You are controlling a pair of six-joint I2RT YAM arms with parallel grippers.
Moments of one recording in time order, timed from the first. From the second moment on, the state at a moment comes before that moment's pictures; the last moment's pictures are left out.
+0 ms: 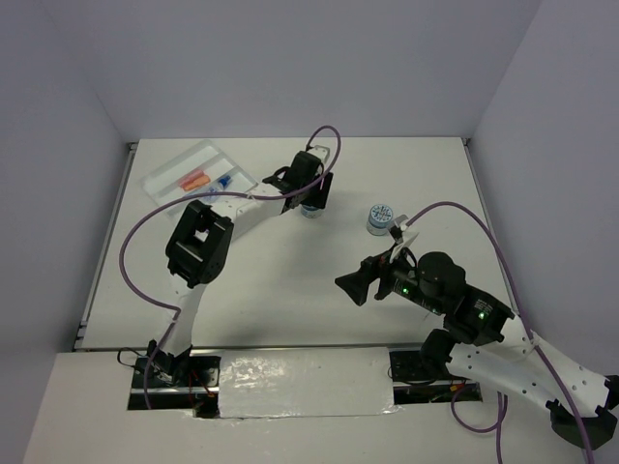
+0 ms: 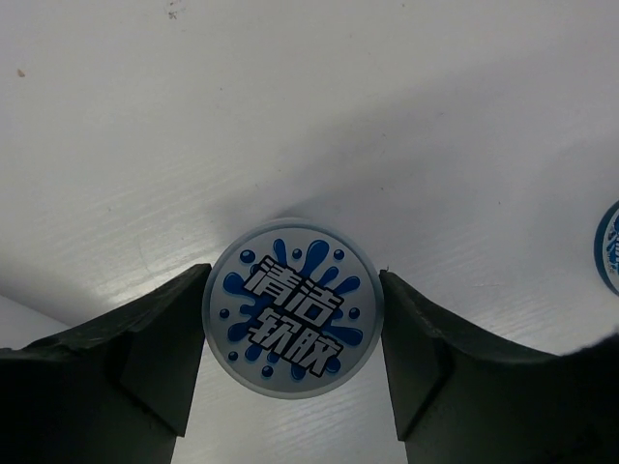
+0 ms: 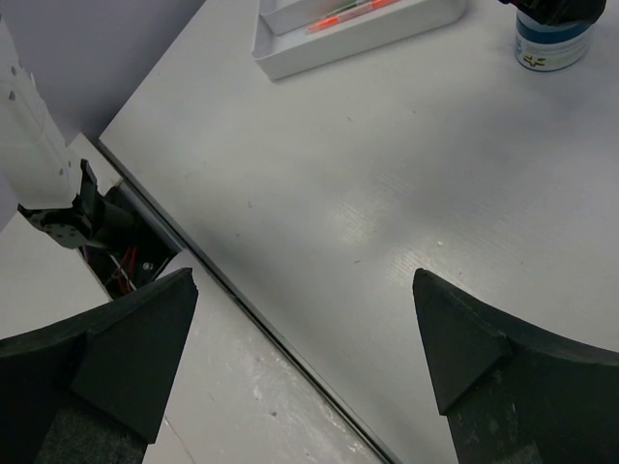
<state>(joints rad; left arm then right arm) -0.60 2.18 1.71 -0.22 -0.14 -0.21 0.89 0.54 0.67 -0.40 0.03 0.46</state>
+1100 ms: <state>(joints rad) 0.05 2.26 2.00 -0.33 -0.21 -0.29 0.89 0.74 0.62 -0.30 -0.01 0.42</state>
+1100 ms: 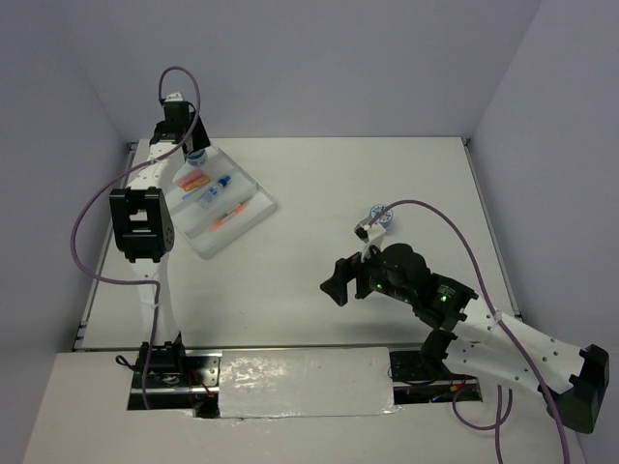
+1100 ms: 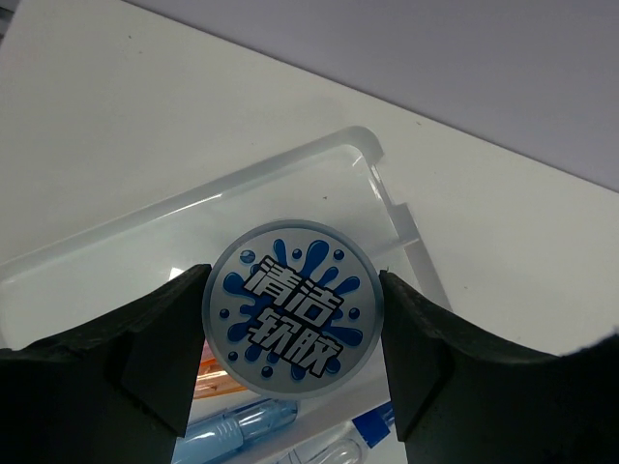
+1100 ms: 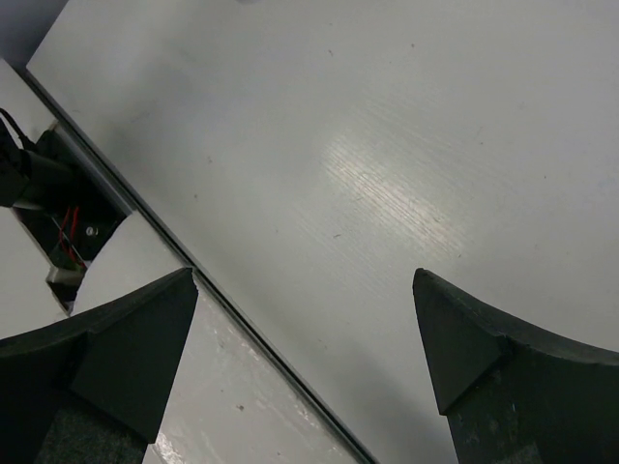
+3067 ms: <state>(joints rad) -0.83 2.28 2.16 -0.22 0.00 -0.16 0.83 0.40 0.77 -0.69 0.62 0.78</state>
